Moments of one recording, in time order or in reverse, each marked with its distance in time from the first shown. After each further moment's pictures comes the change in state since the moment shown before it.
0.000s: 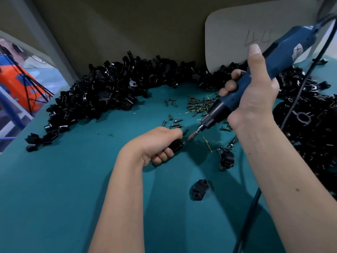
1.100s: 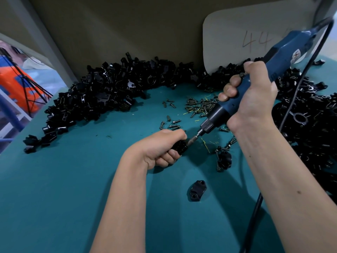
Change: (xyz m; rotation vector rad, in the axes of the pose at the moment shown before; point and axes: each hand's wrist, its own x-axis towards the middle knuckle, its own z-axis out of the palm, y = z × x) left_hand 0.005 -0.001 0.009 -0.152 -0.135 0.019; right_hand 0.000 -0.002 -0.005 0.019 -0.047 0.008
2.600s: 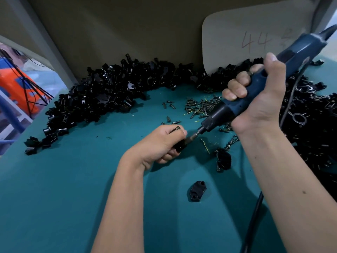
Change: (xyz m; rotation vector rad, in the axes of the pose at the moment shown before) left_hand -0.001 -0.009 -0.003 0.090 0.046 0.342; right_hand -0.002 -0.010 -0.009 0.185 -0.166 0.065
